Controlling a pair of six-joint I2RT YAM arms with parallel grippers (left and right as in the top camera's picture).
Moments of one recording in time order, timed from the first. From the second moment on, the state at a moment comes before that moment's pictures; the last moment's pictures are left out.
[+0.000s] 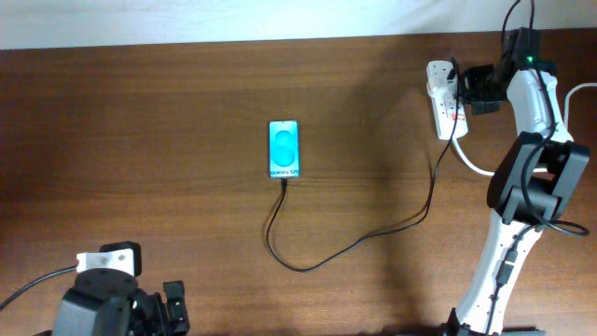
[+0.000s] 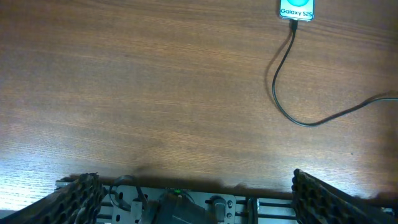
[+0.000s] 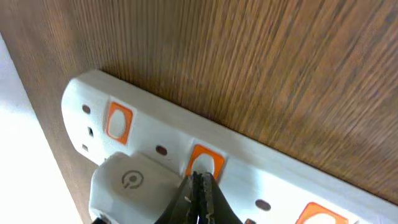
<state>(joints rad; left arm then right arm) -0.36 0.70 1.35 -1.69 -0.18 -0.45 -0.31 2.48 2.14 -0.84 -0.34 1.12</state>
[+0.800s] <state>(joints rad) -0.36 0.70 1.35 -1.69 -0.18 -0.45 -0.31 2.50 2.17 -0.89 -0.35 1.15</state>
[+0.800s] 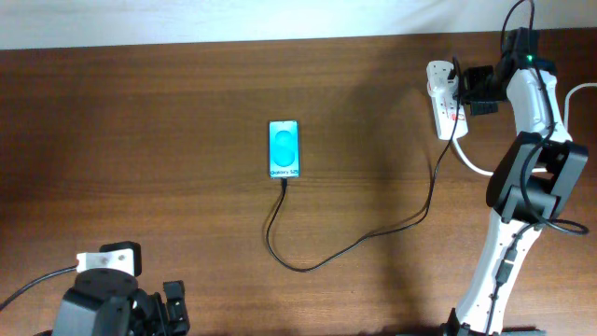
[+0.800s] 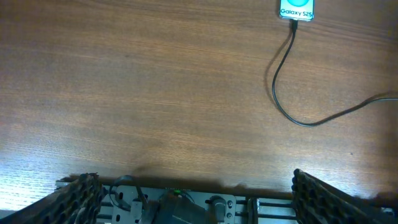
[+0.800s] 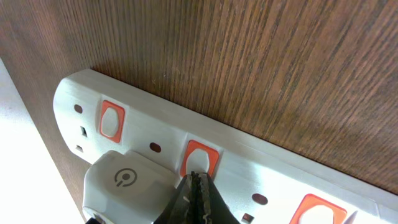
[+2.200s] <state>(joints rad) -0.36 0.70 1.35 -1.69 -0.18 -0.45 -0.32 2.48 2.22 -0.93 -0.31 1.06</state>
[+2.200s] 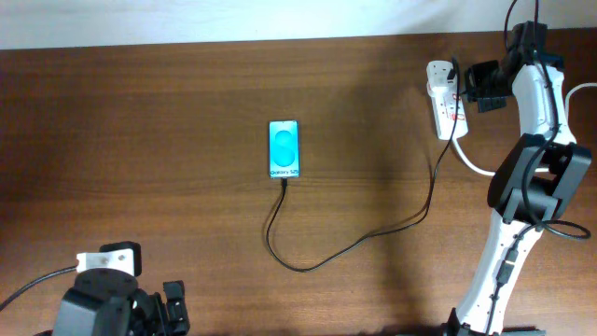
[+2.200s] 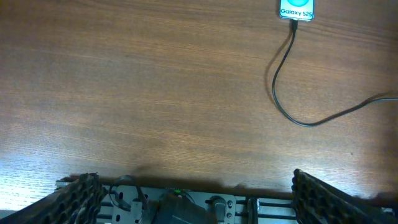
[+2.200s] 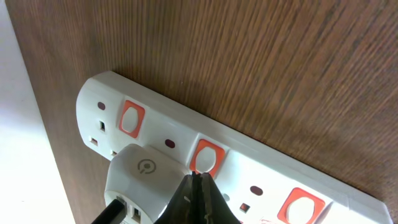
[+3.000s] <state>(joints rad) -0.36 0.70 1.35 -1.69 -0.18 -0.45 -0.30 2.48 2.22 -0.90 -0.26 1.06</state>
